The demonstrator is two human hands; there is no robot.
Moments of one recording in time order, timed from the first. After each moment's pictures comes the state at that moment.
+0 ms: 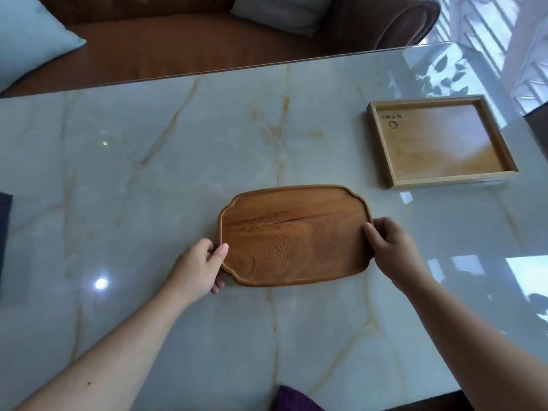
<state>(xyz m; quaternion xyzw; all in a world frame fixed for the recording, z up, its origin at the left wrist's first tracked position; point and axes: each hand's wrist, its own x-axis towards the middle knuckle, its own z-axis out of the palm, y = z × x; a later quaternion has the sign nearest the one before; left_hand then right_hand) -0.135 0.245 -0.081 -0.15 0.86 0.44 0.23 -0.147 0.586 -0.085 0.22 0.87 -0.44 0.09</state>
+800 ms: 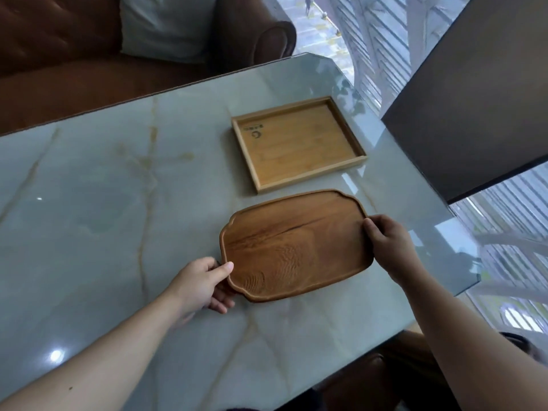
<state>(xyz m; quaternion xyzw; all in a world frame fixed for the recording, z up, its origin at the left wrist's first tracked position) -0.133 0.478 -0.059 -0.16 0.71 0.56 0.40 -0.092 0.814 -0.059 0.30 0.84 -0.46 0.00</state>
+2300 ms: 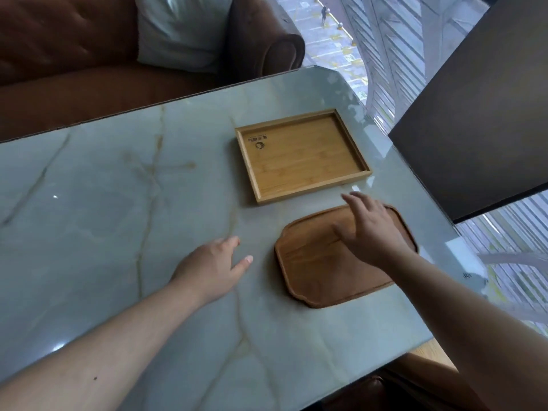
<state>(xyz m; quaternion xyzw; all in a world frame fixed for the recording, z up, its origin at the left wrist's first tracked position) -0.164 0.509 -0.029 0.15 0.95 0.18 0.21 -0.146 0.809 -0.034 0.05 0.98 -0.16 0.08</state>
